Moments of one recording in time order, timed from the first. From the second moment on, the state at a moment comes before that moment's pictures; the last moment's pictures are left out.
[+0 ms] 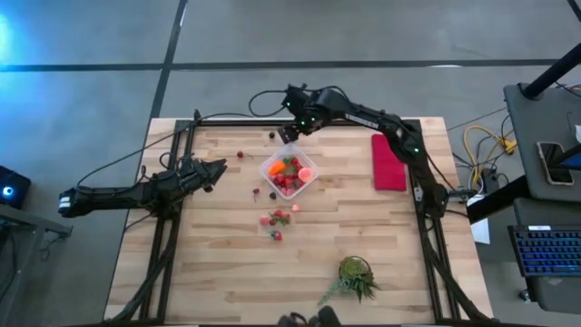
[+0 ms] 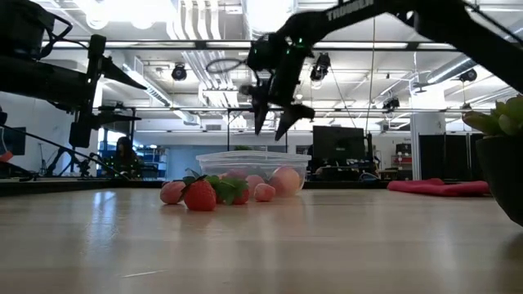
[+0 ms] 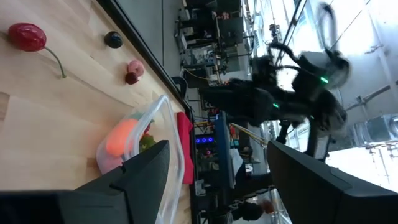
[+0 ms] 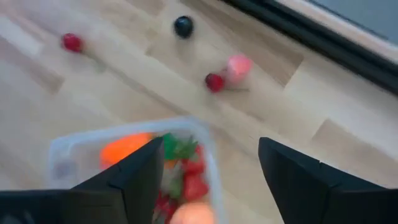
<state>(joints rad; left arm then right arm) 0.09 0.21 0.01 0.09 -0.54 -1.46 -0.47 2.24 2.16 -1.10 -0.01 0.54</state>
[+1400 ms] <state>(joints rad) 0.09 0.21 0.01 0.09 -0.54 -1.46 0.10 2.27 1.86 -1.09 0.30 0.46</state>
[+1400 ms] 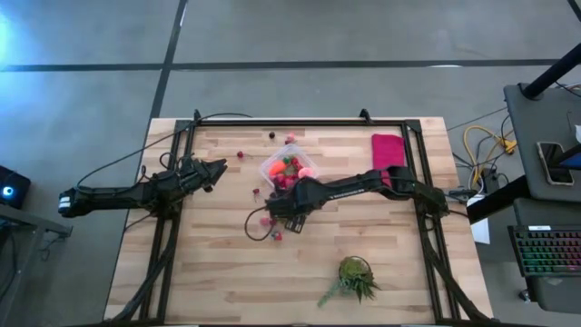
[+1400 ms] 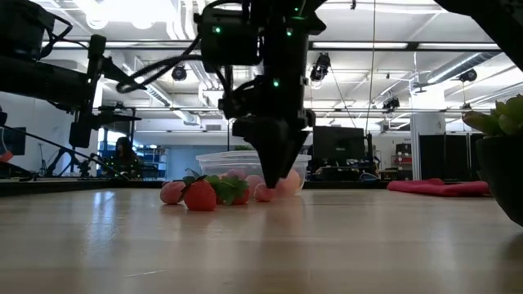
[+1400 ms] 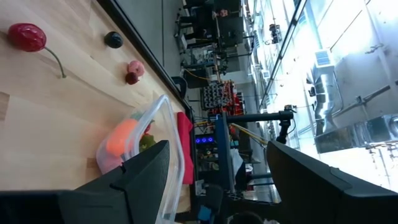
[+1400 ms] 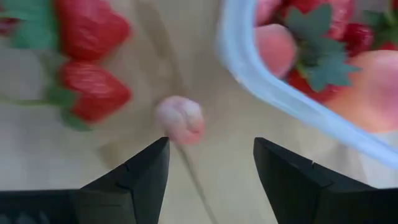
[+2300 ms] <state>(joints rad) 0.09 0.21 0.01 0.09 -0.54 -1.46 0.06 2.27 1.77 -0.88 0.21 0.59</state>
